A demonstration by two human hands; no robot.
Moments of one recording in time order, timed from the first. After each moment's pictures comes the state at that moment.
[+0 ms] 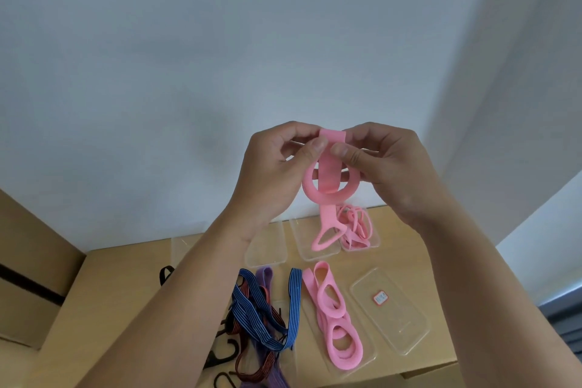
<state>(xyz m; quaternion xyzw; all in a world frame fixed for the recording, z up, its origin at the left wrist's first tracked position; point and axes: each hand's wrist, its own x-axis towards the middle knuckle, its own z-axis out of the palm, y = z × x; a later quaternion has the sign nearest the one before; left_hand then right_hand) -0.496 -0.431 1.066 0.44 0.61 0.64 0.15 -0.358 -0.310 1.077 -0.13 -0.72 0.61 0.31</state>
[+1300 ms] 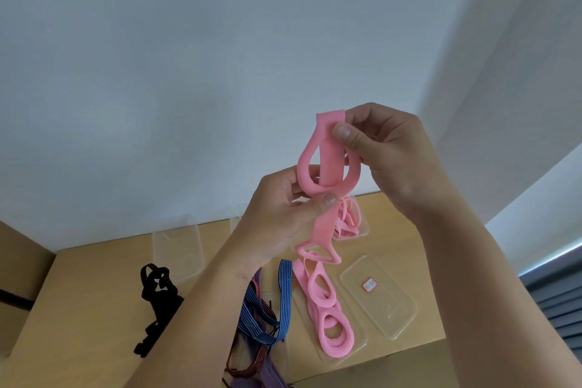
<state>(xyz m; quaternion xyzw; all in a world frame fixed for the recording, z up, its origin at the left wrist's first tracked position) -0.480 -0.443 1.015 0.41 0.59 0.62 0.32 -0.366 -0.310 1.074 -0.16 -0.74 0.56 0.34</state>
